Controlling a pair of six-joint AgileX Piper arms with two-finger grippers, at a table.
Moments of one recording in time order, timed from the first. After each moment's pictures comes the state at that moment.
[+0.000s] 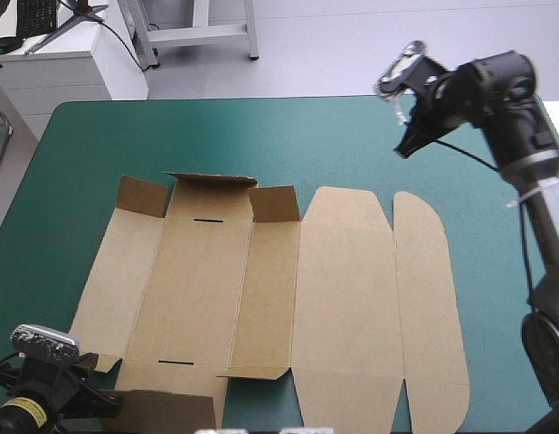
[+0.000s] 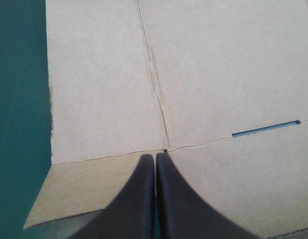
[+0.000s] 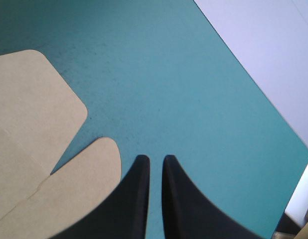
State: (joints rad) left arm -0.37 0.25 -0.48 0.13 1.10 -0.10; right arm 0.25 1.69 -2.02 -0.08 1.22 -0.61
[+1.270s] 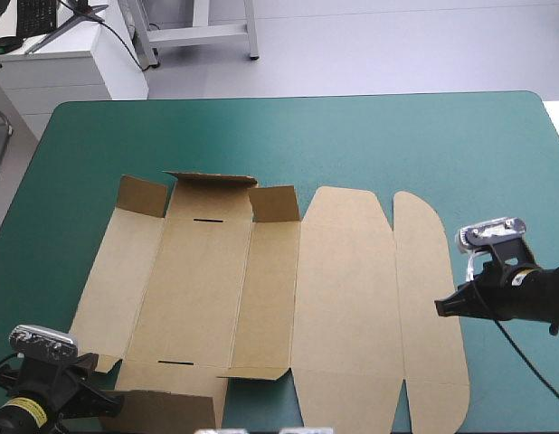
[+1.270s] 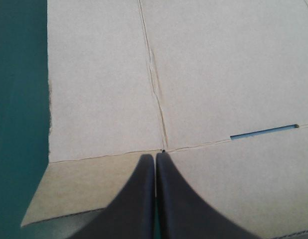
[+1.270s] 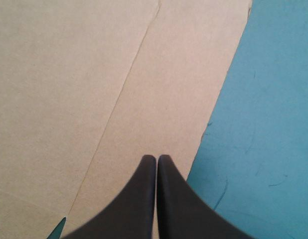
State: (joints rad) left arm -0.37 0.25 -0.48 0.13 1.10 -0.13; right arm -0.01 0.92 -0.87 0.25 1.08 -0.38
